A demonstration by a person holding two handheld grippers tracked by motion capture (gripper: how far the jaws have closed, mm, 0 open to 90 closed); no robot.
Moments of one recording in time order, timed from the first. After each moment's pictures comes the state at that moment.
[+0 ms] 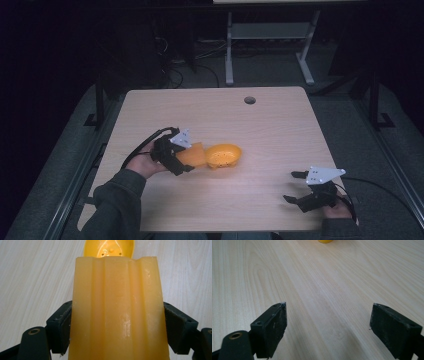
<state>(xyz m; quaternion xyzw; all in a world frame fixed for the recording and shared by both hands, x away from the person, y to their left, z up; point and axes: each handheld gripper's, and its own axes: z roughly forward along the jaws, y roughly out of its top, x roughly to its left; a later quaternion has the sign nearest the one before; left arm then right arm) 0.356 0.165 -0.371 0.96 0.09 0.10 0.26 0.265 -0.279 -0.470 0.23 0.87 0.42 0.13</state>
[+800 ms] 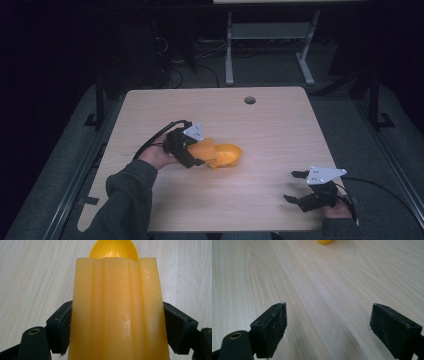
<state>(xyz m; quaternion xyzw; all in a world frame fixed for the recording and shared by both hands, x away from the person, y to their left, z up) 0.377 0.135 -0.371 0.96 0.07 0.08 0.27 0.265 -0.279 -0.470 0.23 0.87 0.42 0.13</state>
